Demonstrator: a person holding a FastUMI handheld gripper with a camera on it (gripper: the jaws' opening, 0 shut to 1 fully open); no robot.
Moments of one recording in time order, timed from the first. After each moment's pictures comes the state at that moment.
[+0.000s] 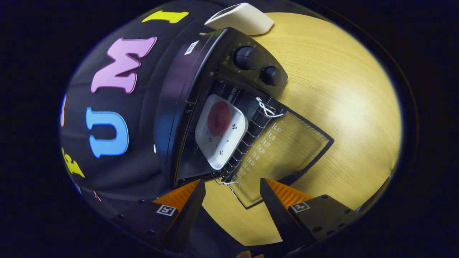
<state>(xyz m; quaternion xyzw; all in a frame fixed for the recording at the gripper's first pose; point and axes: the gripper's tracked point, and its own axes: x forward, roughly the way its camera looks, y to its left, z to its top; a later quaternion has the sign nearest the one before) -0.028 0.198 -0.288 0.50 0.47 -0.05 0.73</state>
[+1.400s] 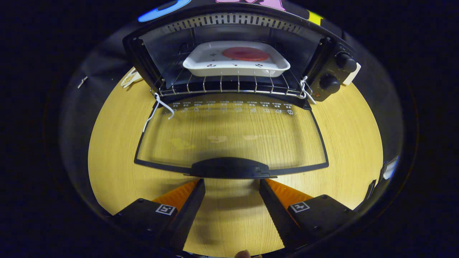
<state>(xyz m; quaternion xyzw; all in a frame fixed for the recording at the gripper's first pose) -0.088 0.206 -0.418 0.00 0.55 0.00 0.84</state>
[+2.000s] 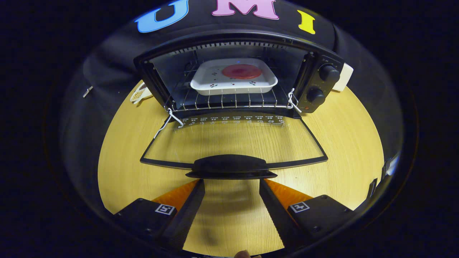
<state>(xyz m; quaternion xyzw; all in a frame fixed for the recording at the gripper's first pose) -0.092 0.206 -0.380 0.04 0.49 0.02 0.87</state>
